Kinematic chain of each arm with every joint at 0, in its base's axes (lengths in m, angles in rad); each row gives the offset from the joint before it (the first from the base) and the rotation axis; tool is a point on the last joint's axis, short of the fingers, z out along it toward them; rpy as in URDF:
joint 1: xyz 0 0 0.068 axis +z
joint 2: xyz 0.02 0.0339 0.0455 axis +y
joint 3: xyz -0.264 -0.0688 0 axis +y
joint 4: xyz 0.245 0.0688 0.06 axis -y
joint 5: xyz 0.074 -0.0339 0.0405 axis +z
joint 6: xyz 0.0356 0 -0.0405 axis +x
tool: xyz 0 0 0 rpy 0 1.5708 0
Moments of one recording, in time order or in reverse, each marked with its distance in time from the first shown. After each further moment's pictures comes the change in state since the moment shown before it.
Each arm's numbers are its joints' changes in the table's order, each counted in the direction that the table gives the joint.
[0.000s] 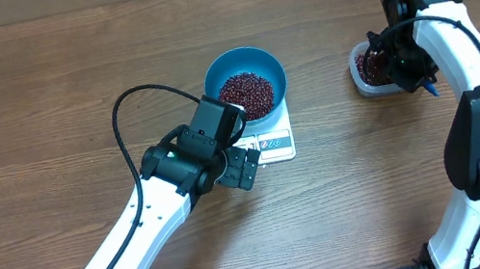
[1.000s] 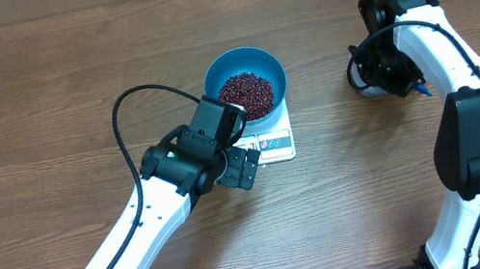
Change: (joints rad) left arm 0.000 0.000 0.000 0.000 0.000 0.000; right arm 0.078 0.014 0.006 -0.022 -0.069 -0.095
